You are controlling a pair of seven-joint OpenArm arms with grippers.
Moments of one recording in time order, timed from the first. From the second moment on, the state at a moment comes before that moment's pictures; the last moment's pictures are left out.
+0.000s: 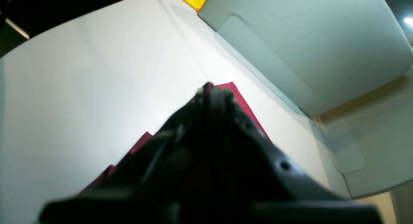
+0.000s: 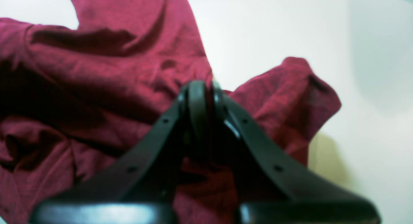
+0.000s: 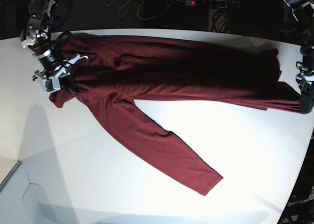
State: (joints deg) left arm 20.0 -10.0 -44.6 112.5 -63.0 -10.6 34.1; right arm -15.8 7.0 24.3 89.4 1.0 40.0 -10.0
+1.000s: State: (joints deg) left arm 5.7 -13.0 -32.5 76.4 -45.2 -10.2 33.7; right arm -8.1 8.6 24.6 78.6 0.8 40.0 -10.3
